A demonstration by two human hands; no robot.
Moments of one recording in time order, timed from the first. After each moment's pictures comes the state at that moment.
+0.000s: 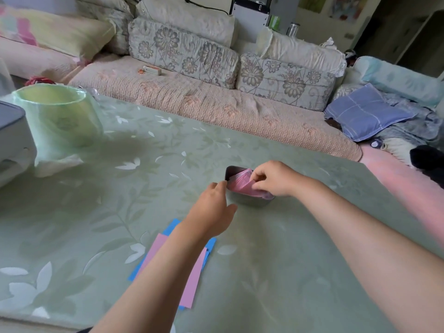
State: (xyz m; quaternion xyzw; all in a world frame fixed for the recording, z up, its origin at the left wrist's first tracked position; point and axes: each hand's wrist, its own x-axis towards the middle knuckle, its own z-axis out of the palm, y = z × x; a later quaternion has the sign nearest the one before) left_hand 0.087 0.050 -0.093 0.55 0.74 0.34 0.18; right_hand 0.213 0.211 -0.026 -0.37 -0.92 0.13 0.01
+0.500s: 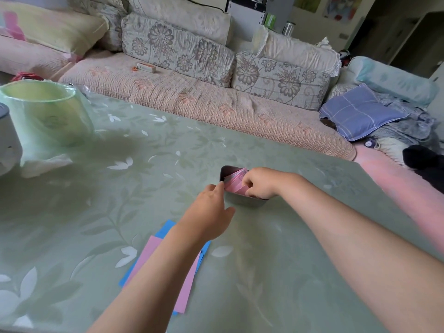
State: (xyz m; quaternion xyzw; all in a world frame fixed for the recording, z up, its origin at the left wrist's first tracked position) left_hand 0.090 0.053 -0.095 0.57 0.74 0.31 0.17; right_hand 0.194 0.216 -0.033 -0.35 -0.92 0.03 -0.17
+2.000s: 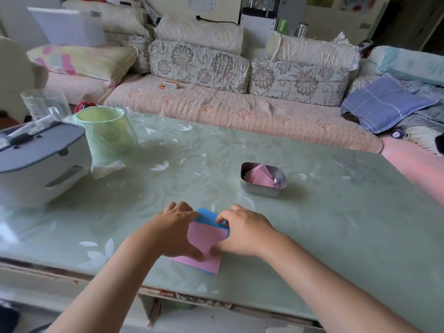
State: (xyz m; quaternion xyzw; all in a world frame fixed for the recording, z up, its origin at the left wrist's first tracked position) left_hand 0.026 -0.085 -0.086 0.61 0.77 0.06 0.14; right_hand 0.197 0.023 -0.070 -0.35 -0.92 0.15 -0.04
